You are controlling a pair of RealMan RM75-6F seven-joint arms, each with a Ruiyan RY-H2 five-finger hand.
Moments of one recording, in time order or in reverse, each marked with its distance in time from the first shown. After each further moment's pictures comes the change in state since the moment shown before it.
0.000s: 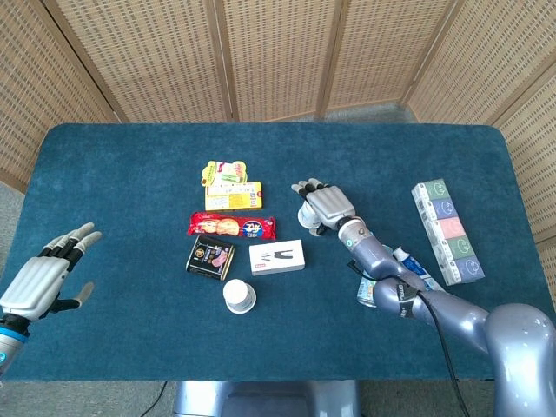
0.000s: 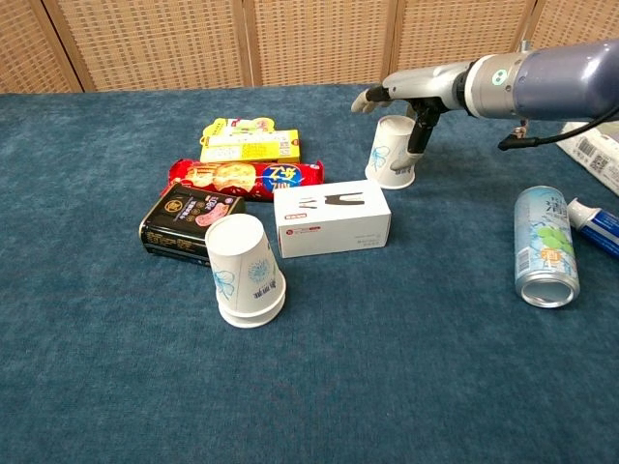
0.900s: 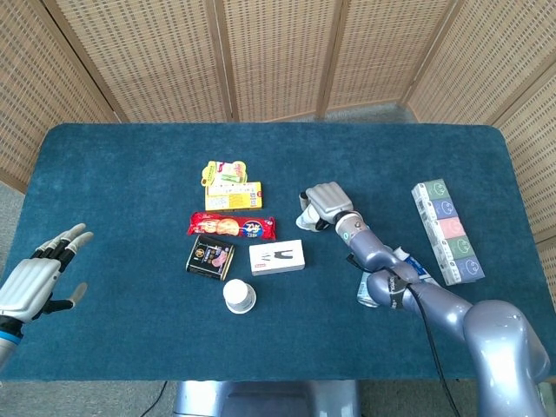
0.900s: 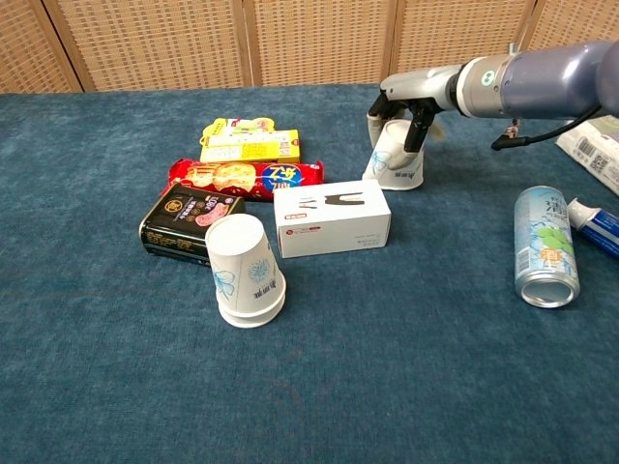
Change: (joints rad) left arm 0.027 -0.007 -0.012 0.029 0.008 -0.004 -0.028; right arm 0.041 -0.045 -0.025 0.119 -0.037 -0.035 0.106
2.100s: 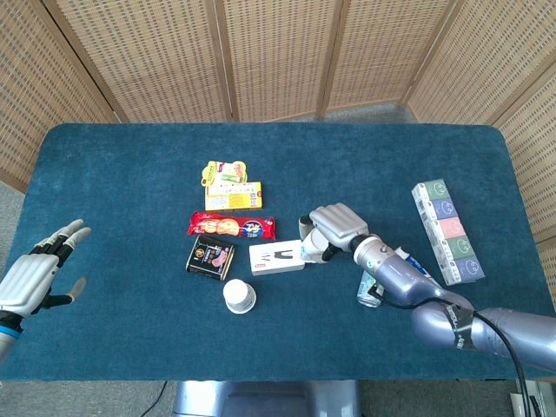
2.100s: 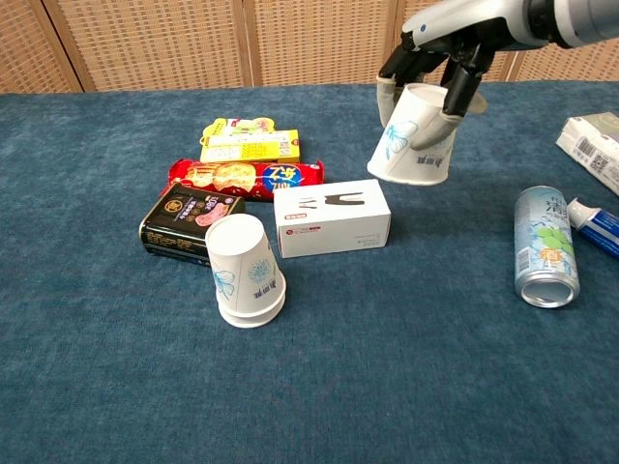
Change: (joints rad) left arm -0.004 -0.018 -0.026 0.043 -0.011 -0.018 -0.036; right arm 0.007 0.536 -0.078 -0.822 0.229 0.118 -0.091
